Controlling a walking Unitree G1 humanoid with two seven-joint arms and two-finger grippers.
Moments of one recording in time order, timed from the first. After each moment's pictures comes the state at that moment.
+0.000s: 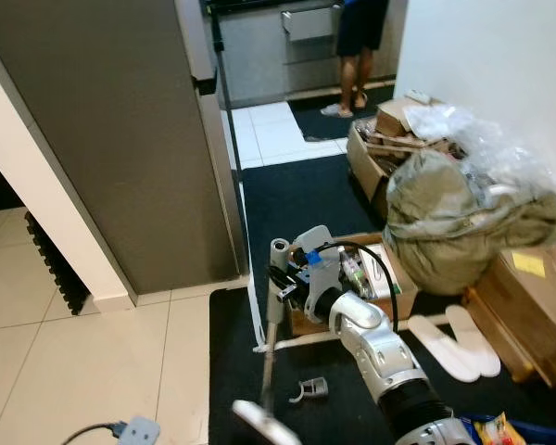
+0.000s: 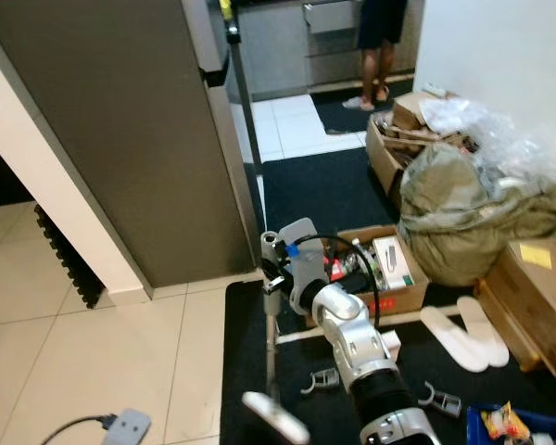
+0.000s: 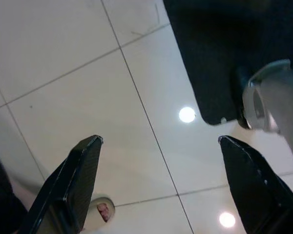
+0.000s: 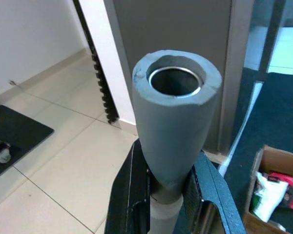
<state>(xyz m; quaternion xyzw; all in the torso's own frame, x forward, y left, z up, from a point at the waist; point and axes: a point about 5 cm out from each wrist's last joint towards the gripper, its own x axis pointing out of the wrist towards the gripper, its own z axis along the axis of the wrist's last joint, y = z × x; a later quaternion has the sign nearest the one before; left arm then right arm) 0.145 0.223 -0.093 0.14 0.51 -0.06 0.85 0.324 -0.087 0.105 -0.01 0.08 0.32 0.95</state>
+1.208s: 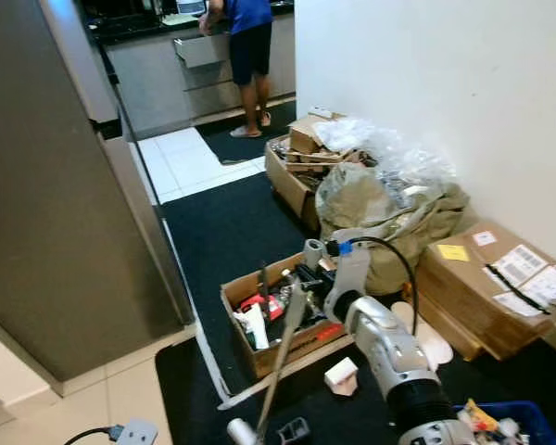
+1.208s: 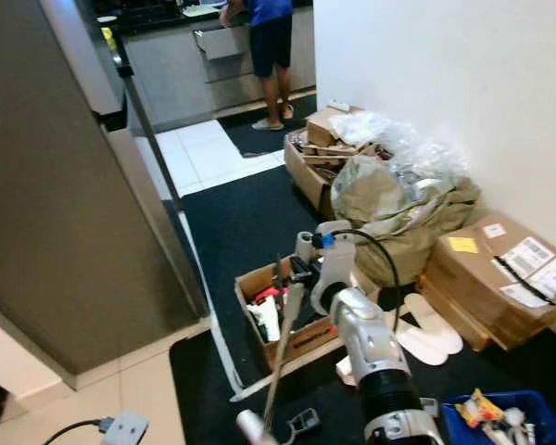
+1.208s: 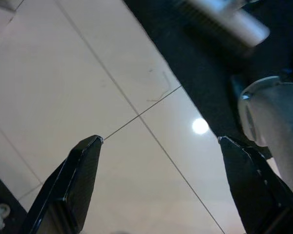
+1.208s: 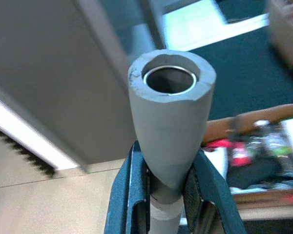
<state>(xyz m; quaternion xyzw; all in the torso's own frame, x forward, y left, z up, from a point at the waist) 0.146 0.223 -0.093 0.12 0.51 -0.04 0.85 0.331 -0.107 0.097 0.10 0.13 0.22 0.96</state>
